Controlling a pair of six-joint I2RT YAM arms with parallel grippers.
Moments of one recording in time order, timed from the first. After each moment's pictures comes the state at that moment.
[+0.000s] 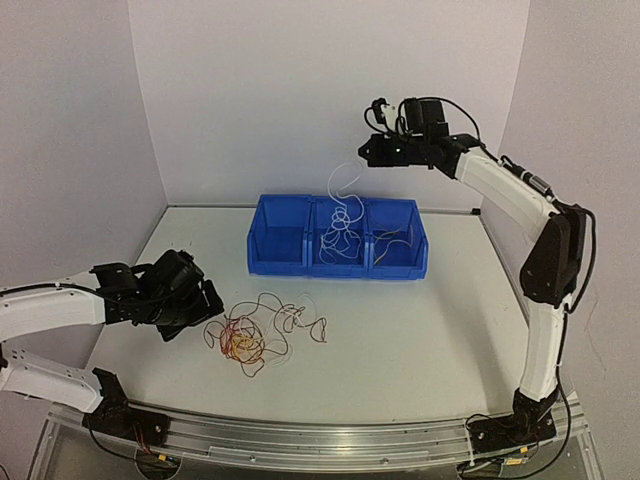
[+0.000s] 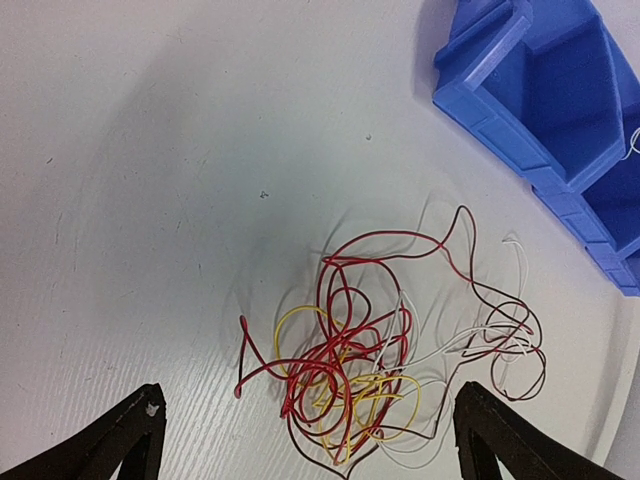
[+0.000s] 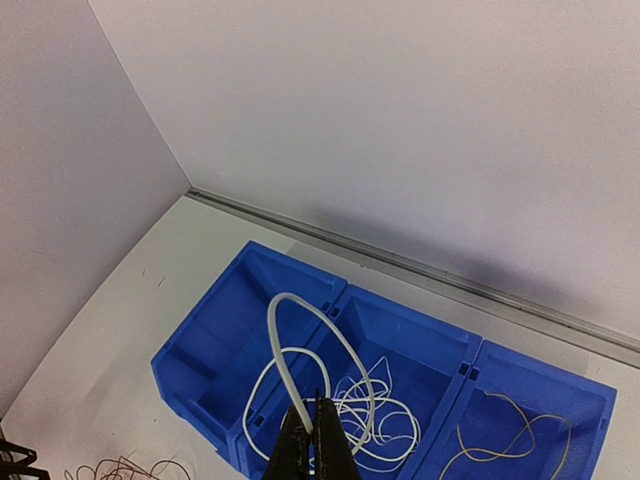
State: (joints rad) left arm -0.84 1.09 0.72 -0.64 -0.34 -1.21; right arm 0.50 2.04 2.11 -0.46 -0.18 0.18
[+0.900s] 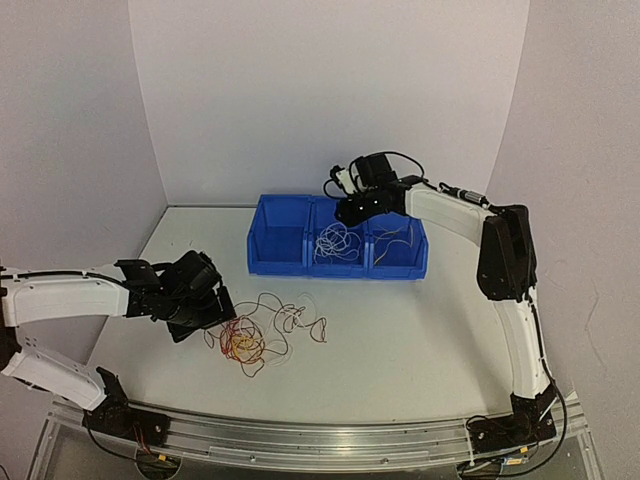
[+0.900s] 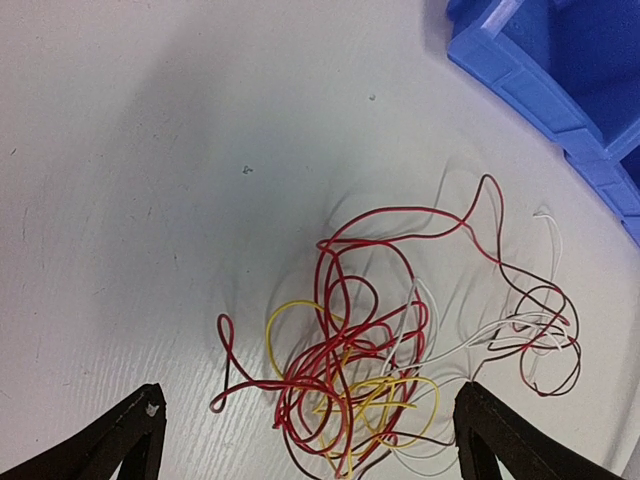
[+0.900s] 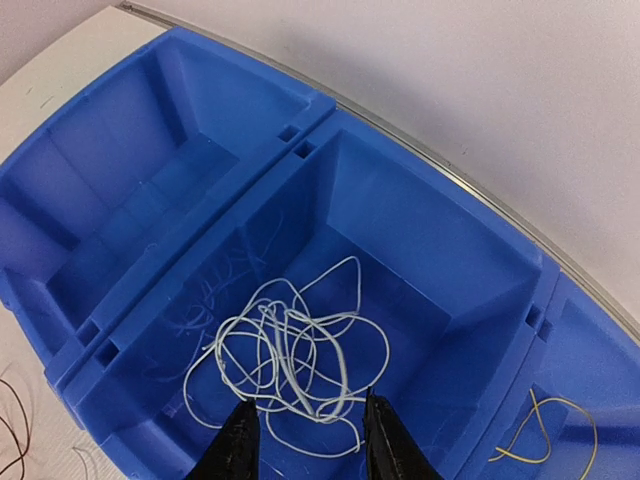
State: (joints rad) left arm -0.84 1.25 0.76 -0.60 -0.29 -1.17; right arm 0.57 2.32 2.10 -0.48 -0.01 -0.11
